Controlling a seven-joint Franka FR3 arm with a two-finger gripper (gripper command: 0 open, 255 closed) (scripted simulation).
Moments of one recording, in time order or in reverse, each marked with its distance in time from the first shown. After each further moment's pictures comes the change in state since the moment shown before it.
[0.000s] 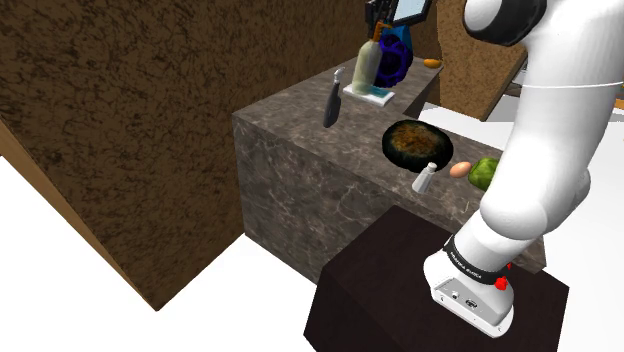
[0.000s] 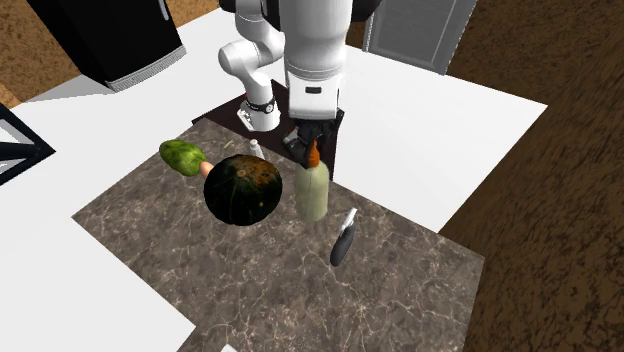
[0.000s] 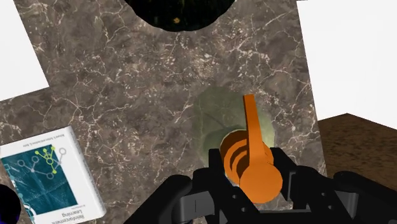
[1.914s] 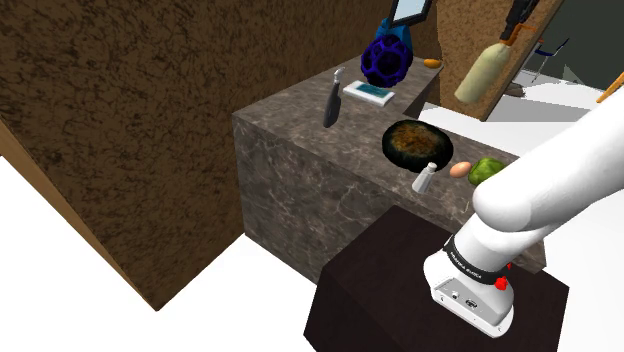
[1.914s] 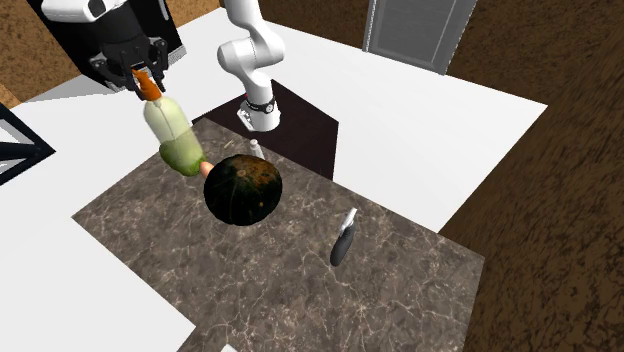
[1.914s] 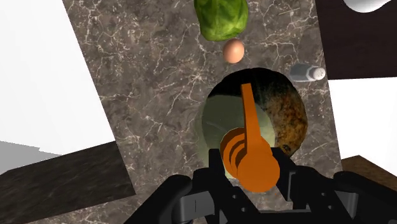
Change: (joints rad) arm -0.194 -0.575 -0.234 -0.515 -0.217 -0.007 -0.460
